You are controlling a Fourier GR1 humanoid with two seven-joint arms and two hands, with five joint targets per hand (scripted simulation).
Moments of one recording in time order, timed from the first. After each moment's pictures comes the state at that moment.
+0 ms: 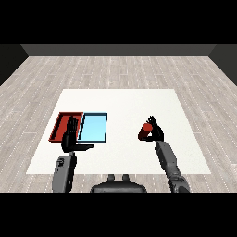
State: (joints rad) left arm -0.03 0.04 0.06 -1.62 0.09 -0.05 -0.39; right arm -0.44 -0.13 -0.18 -0.72 -0.19 0.33 -0.50
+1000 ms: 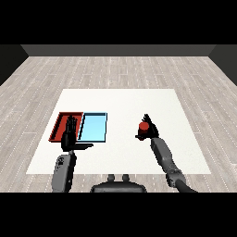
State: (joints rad) left arm -0.04 0.05 0.08 -1.59 0.10 -0.06 -0.42; right arm -0.56 -0.10 -0.16 -0.55 -0.15 0.27 -0.53
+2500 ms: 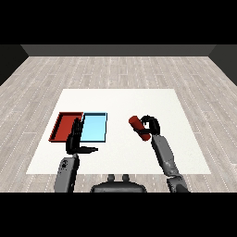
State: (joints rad) left arm 0.01 0.02 -0.01 -1.64 0.05 -0.06 -0.40; right arm -0.47 -0.10 -0.07 -0.93 -0.07 0.01 -0.43
